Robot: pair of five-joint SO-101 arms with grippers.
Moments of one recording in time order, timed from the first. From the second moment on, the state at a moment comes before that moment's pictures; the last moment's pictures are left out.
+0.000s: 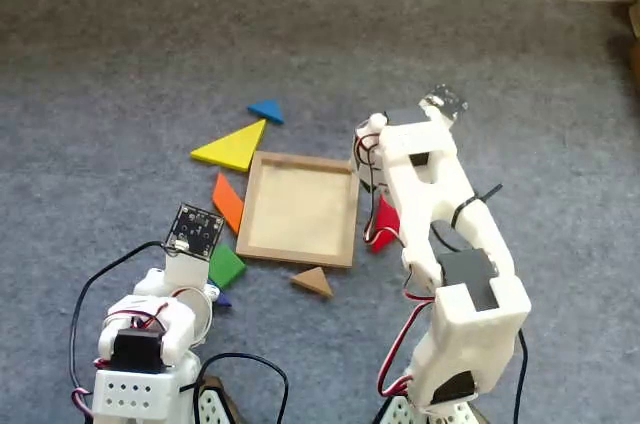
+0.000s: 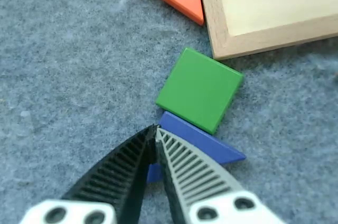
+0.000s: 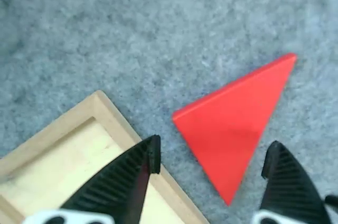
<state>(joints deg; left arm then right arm) -2.5 -102.4 96.0 75.5 -8.0 -15.9 15.4 6.0 69.1 -49.2</state>
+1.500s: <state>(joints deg) -2.5 -102.4 96.0 75.5 -8.0 -12.5 28.7 -5.0 74.8 -45.9</state>
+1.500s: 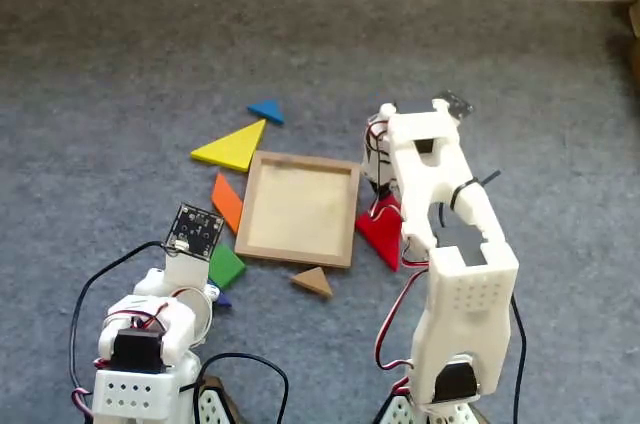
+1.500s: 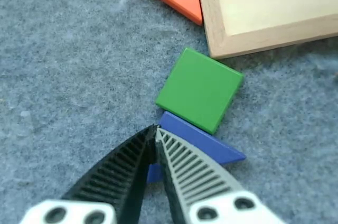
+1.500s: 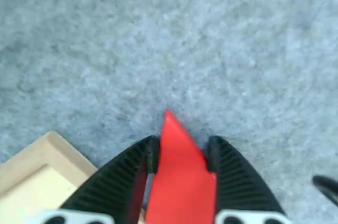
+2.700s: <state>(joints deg) -2.5 -102.4 96.0 75.5 -8.0 -22.8 1.4 18.8 69.2 1.0</state>
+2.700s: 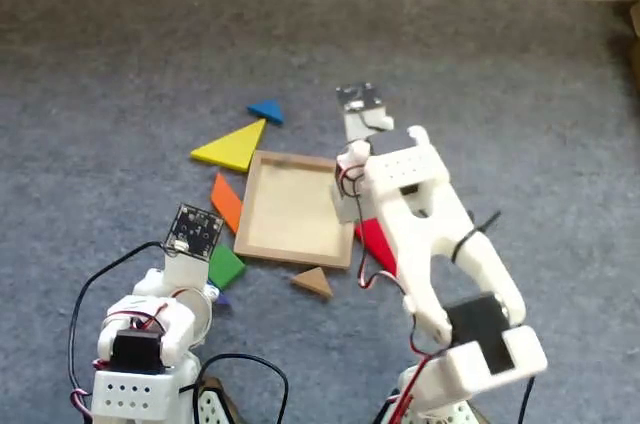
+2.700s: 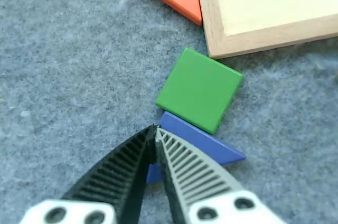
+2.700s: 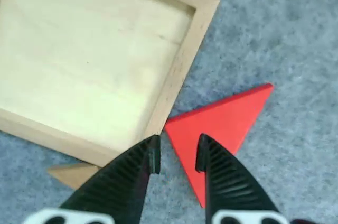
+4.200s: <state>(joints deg) -2.5 -102.4 96.0 75.5 -8.0 -10.9 -14.2 21.8 77.5 10.7</state>
